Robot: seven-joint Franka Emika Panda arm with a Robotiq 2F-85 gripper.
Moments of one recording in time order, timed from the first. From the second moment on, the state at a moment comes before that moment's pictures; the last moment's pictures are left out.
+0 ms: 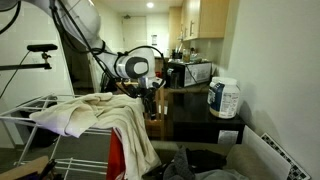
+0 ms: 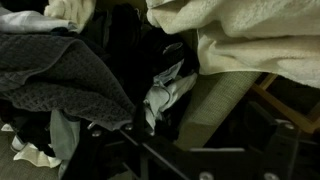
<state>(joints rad) 0.08 0.26 -0.03 -2.12 -0.07 2.38 0.47</state>
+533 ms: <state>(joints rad) 0.09 0.24 -0.01 -2.09 0.00 2.16 0.43</state>
